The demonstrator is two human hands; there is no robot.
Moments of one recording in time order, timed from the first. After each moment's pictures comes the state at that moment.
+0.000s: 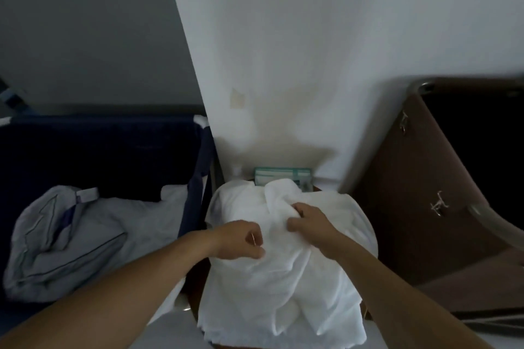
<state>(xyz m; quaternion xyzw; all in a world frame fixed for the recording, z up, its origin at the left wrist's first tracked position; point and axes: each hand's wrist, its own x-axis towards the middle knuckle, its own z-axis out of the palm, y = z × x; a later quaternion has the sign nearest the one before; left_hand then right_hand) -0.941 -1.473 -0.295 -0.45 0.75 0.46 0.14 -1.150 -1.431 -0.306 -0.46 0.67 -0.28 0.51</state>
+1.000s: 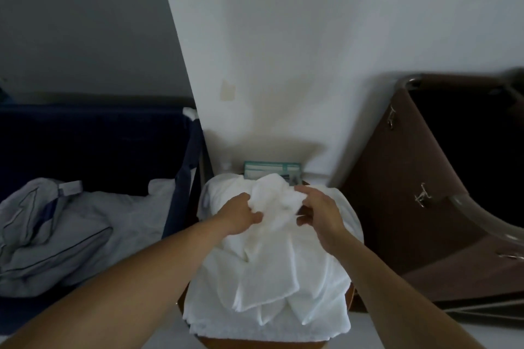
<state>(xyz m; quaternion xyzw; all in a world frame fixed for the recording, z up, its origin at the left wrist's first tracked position) -0.987 -1.486 -0.324 -0.60 0.68 0.42 0.00 -1.166 -1.416 -0.294 -0.27 0.65 -0.48 0.53</state>
